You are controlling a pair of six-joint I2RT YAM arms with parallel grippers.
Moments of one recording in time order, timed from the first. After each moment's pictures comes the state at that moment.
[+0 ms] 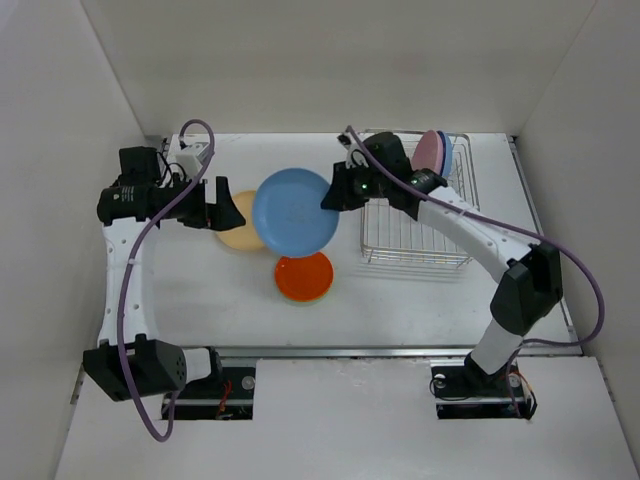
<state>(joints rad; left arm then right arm) 0.15 1.27 1.45 -1.13 0.71 0.23 0.60 1.69 1.56 -0.44 -0.36 0.35</state>
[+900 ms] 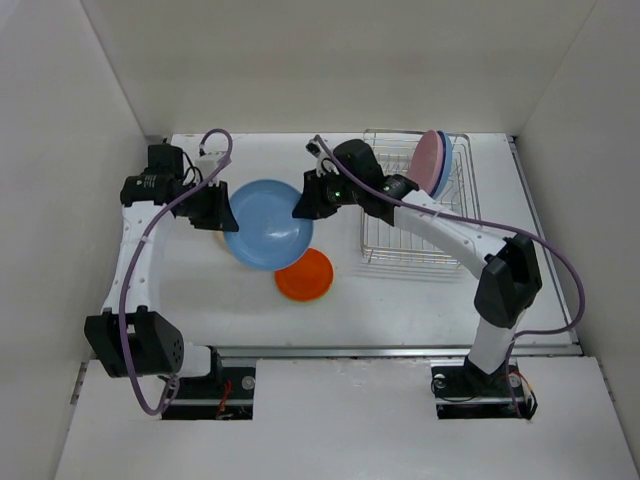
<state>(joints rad) 0.06 1.37 1.41 -1.13 0.54 0.18 0.72 1.81 1.63 -0.33 -0.40 0.38</state>
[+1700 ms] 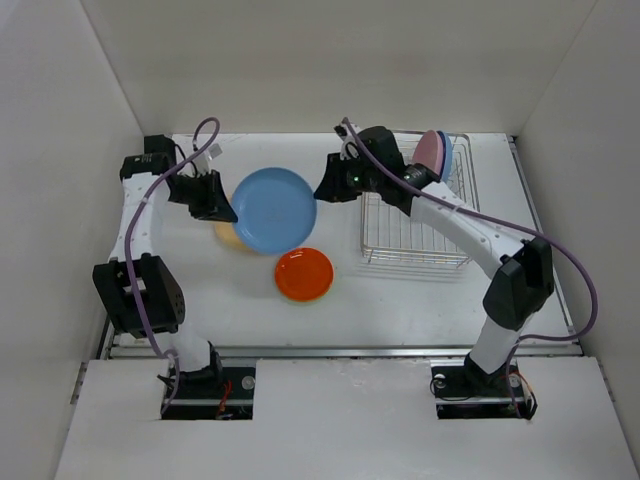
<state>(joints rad) 0.12 1.63 1.55 -1.18 0.73 0.15 0.66 1.75 1.65 -0.43 -0.25 0.42</state>
